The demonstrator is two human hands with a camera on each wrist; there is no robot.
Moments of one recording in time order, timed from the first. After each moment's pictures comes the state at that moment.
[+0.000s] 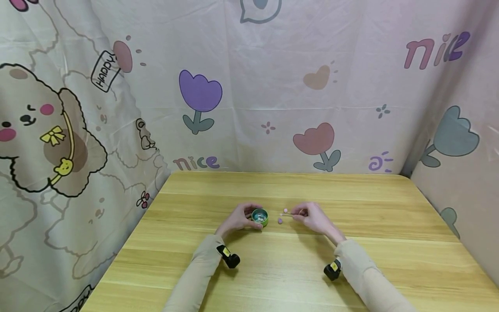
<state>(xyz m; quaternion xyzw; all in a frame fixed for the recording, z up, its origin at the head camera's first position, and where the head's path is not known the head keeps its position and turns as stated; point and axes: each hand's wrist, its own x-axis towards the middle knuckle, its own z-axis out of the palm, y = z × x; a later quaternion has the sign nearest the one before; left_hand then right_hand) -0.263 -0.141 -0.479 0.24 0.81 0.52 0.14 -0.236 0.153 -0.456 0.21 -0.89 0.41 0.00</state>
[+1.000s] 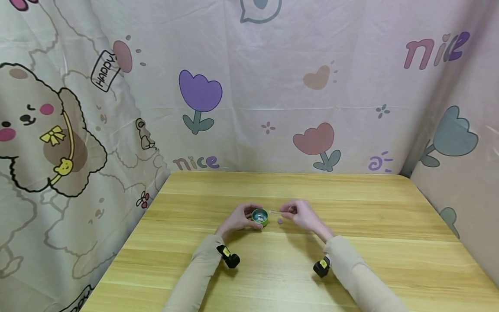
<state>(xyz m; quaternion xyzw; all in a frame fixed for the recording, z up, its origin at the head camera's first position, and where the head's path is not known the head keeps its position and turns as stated) -0.261 -0.140 -0.476 0.22 0.80 0.53 0.15 -0.240 0.123 -0.448 0.22 -0.88 0.42 0.00</state>
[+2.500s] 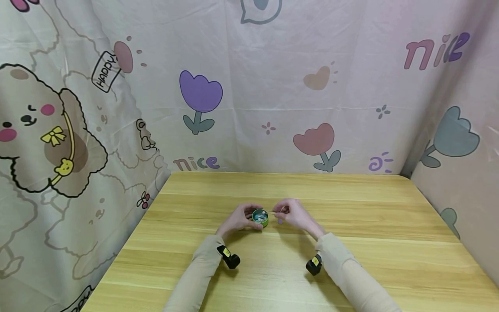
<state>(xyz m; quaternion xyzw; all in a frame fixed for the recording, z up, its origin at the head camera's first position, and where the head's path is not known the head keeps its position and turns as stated) -0.264 -0.138 -0.480 0.22 0.80 0.54 0.15 -0.246 0.103 -0.448 0.24 -0.85 0.46 -0.04</state>
